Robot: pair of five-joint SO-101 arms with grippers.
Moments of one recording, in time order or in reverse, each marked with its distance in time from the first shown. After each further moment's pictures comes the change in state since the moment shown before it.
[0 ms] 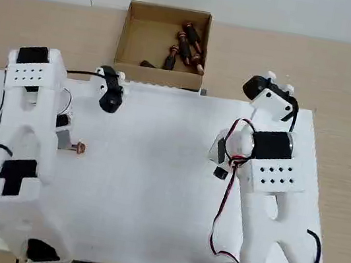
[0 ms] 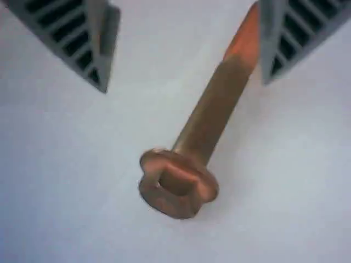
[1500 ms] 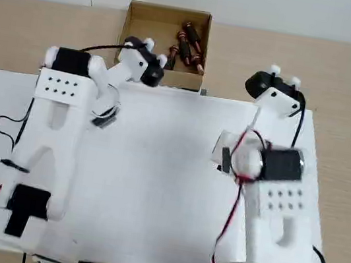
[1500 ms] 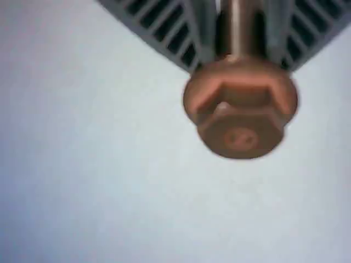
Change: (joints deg) left arm 18.2 -17.9 0.2 0.0 41.8; right arm -0.1 -11.5 0.0 0.0 6.0
